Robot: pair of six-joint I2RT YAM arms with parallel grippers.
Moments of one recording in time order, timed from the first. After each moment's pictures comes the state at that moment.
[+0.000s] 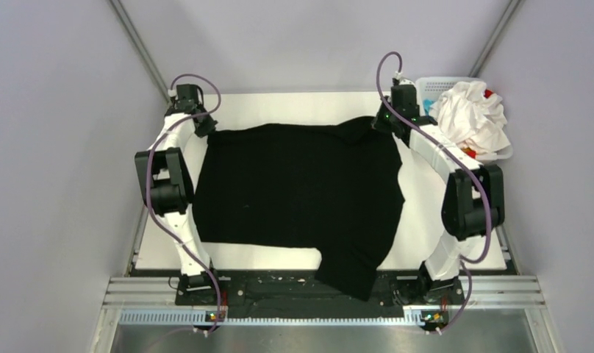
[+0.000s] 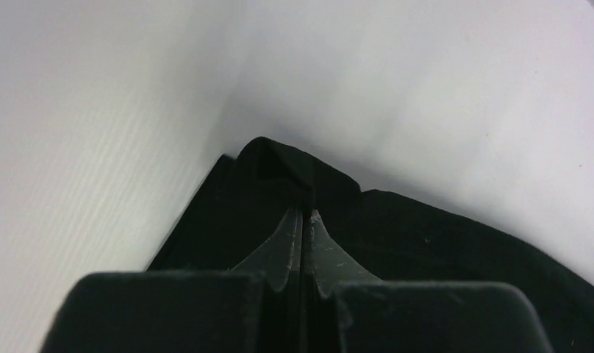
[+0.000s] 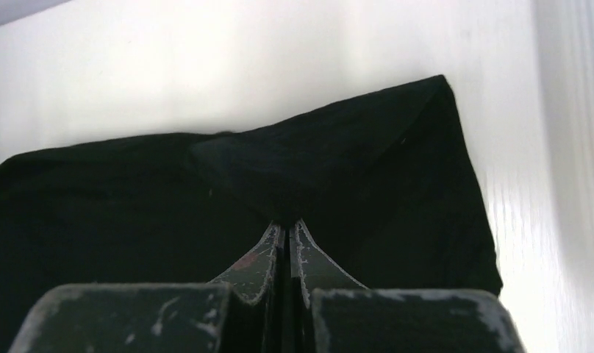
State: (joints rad) left arm 0.12 2.11 1.72 -0.47 0.00 -0.52; right arm 0.21 1.79 1.41 -0.23 0.04 0.42
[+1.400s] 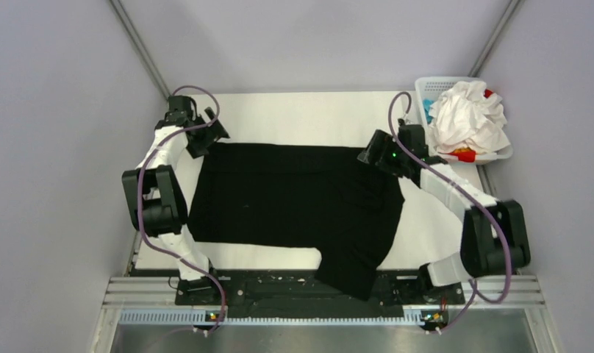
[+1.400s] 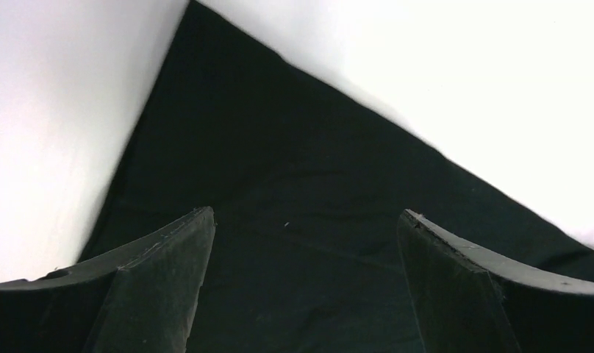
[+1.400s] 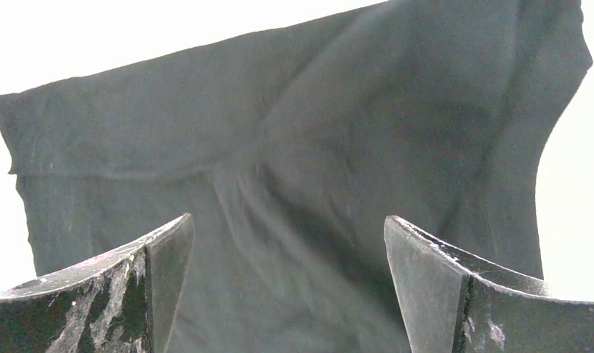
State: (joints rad) left arm 0.15 1.77 1.42 -0.56 0.14 -0.48; right arm 0.21 1.35 0.85 -0.21 -0.15 0.58
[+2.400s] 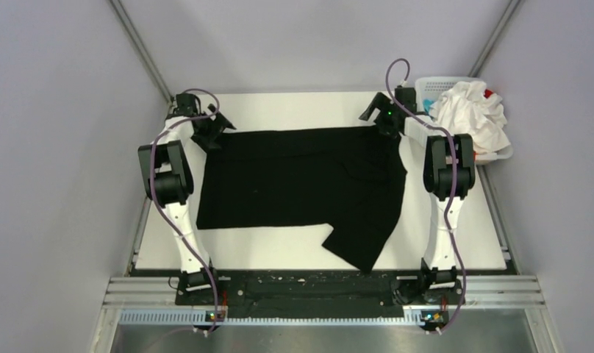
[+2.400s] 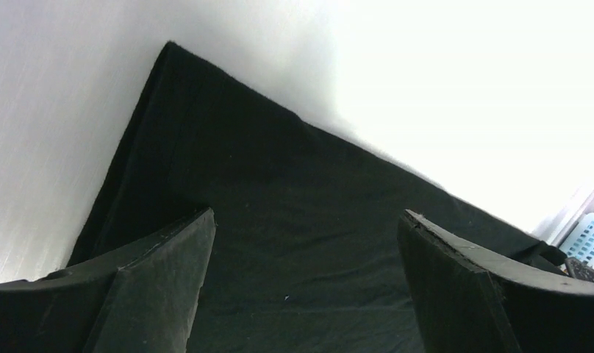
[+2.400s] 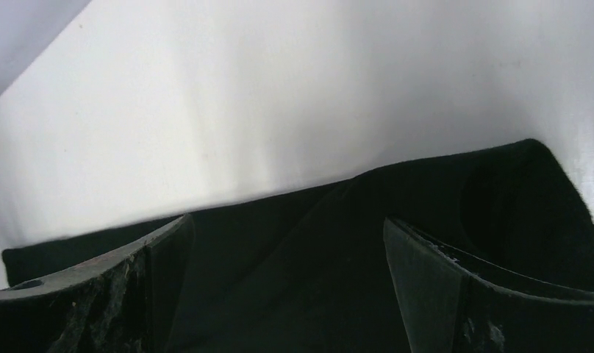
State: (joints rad) left arm 0.18 2.20 1.71 -0.48 0.33 -0.67; right arm 0.08 2.23 1.65 -0.12 -0.21 0.63
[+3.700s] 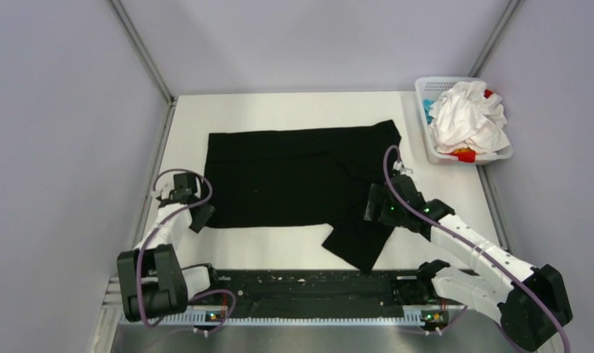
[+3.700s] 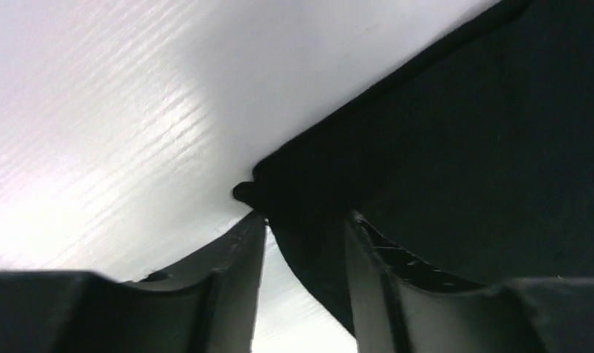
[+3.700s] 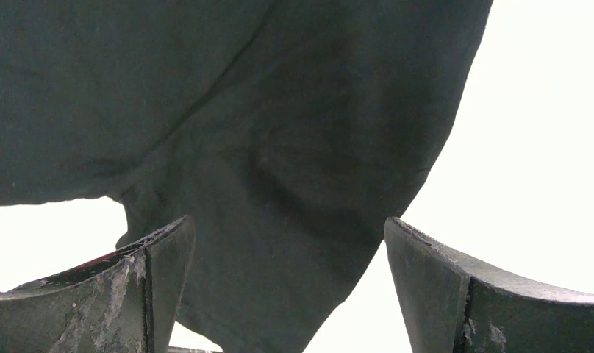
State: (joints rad) left arm 0.18 1.15 0.53 -0.51 -0.20 -0.83; right arm 0.53 0.97 0.58 -0.56 0.18 0.66
